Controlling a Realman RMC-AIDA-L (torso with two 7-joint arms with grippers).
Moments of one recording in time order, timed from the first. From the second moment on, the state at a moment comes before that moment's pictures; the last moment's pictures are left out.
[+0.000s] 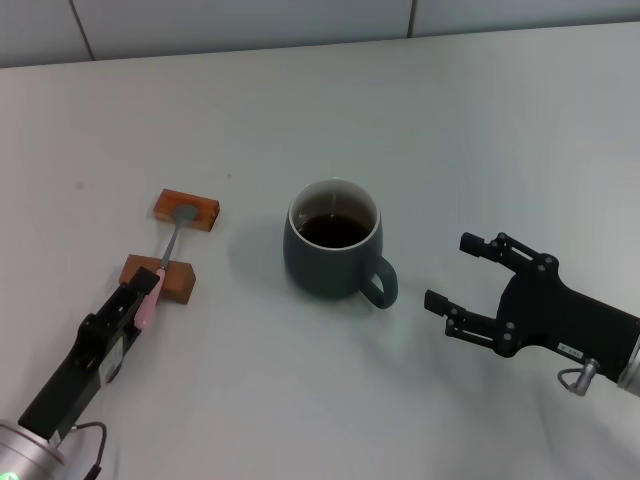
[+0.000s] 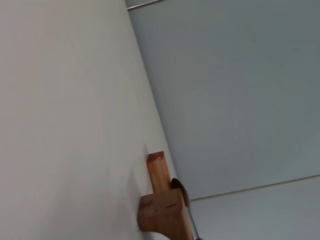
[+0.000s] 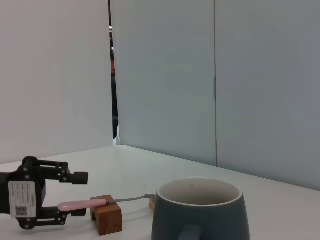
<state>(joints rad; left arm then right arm) -0.19 -2.08 0.08 -0.21 1.86 1.39 -1.45 0.38 2.08 -0.30 -0.13 -2.04 -1.51 0.52</state>
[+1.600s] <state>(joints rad) -0.20 -2.08 0.07 -0.25 1.86 1.35 -1.50 0.38 2.08 -0.30 -0.15 -2.05 -1.51 0.52</state>
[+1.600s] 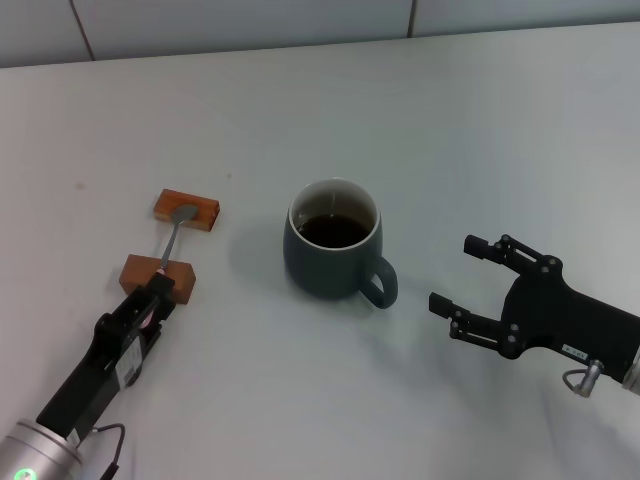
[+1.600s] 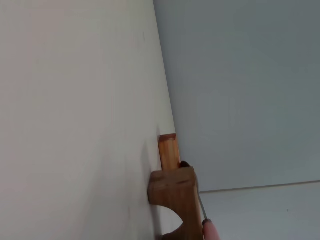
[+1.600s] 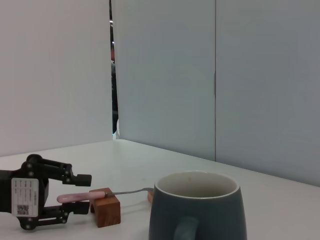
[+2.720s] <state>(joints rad) -0.19 -2.08 0.04 -0.27 1.86 1.32 -1.49 0.38 2.08 -0.30 -0.15 -2.06 -1.51 0.52</state>
